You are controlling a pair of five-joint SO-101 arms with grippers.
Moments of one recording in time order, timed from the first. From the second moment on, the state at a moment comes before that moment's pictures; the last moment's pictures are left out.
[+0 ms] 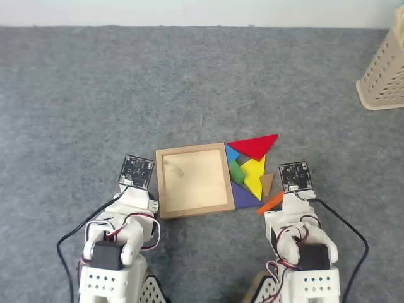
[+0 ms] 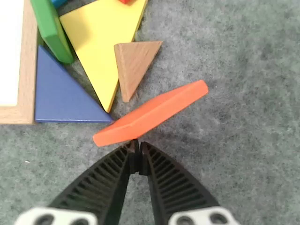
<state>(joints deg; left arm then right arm) 1.0 -103.4 97.6 72.0 -0.7 -7.2 -102.9 95.4 74.7 4.4</state>
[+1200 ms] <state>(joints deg) 1.0 -103.4 97.6 72.0 -0.7 -25.1 -102.9 95.4 73.1 4.4</state>
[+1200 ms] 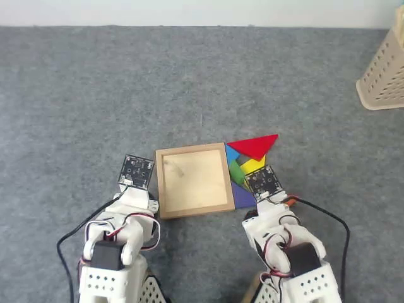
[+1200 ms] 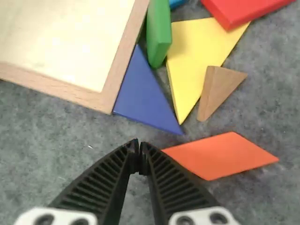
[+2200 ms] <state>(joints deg) 1.0 -103.4 97.6 72.0 -0.7 3.1 -85.9 71.0 68.7 24.7</state>
